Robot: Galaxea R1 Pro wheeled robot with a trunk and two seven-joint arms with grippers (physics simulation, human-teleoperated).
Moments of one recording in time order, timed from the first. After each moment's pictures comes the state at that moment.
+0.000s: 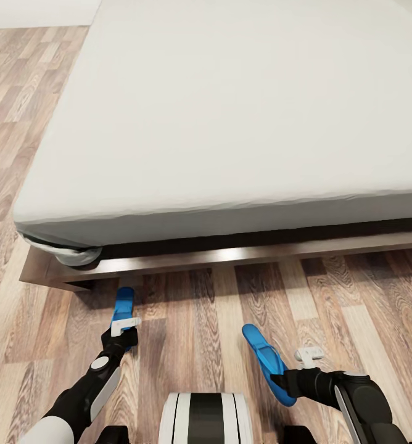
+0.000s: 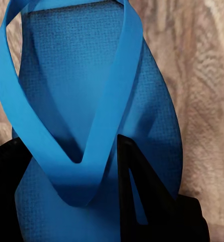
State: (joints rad) left arm -0.52 0.10 -0.22 -0.67 0.31 -0.08 0.19; right arm -0.13 -0.06 -0.11 -1.58 0.16 0.99 0.55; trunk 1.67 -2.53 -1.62
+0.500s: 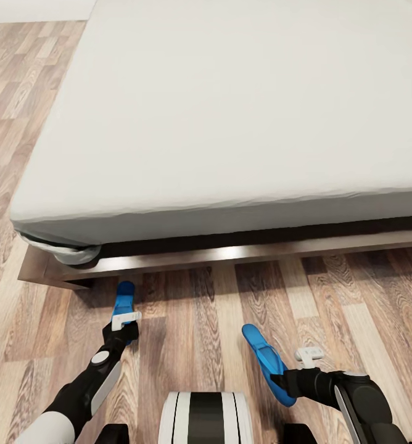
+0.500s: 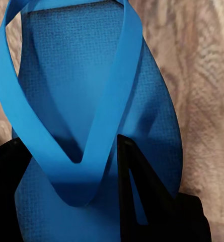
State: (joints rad) left arm -0.53 0.10 -0.22 -0.70 0.31 -0.08 0.19; right arm -0.13 -0.06 -0.11 -1.58 0.16 0.99 0.55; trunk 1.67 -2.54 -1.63
